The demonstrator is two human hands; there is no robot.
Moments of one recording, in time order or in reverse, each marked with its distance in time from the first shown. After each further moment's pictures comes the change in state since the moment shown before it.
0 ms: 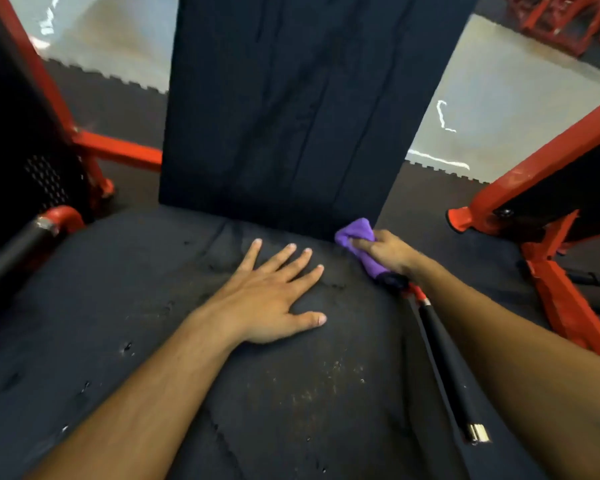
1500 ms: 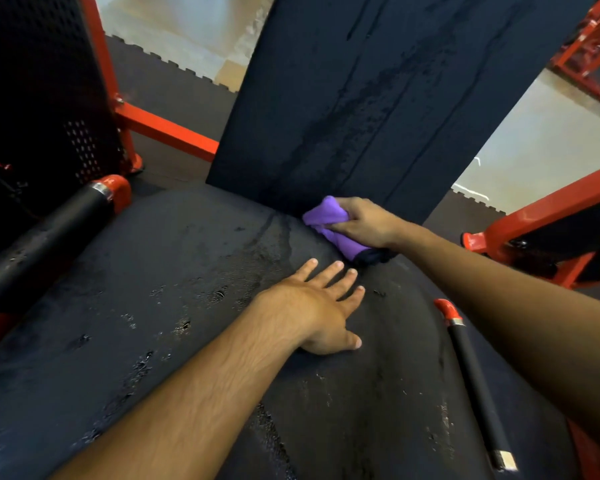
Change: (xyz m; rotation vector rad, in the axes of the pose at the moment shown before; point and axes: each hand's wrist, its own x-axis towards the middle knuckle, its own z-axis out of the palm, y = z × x) left_hand -0.021 0.010 -0.022 -0.063 -0.237 0.070; right_hand 0.033 -0.116 0.026 -0.296 -0.100 -0.503
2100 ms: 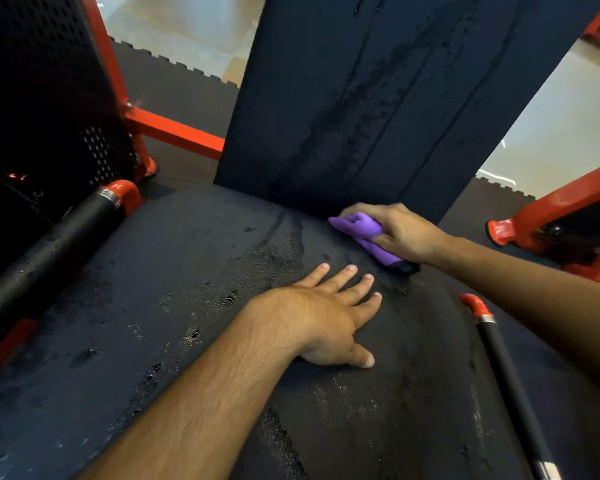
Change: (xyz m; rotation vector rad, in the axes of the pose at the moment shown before) left_hand -0.009 -0.008 0.001 -0.023 -0.058 0.060; right_hand -0.027 0.025 0.010 -0.082 0.059 -0.233
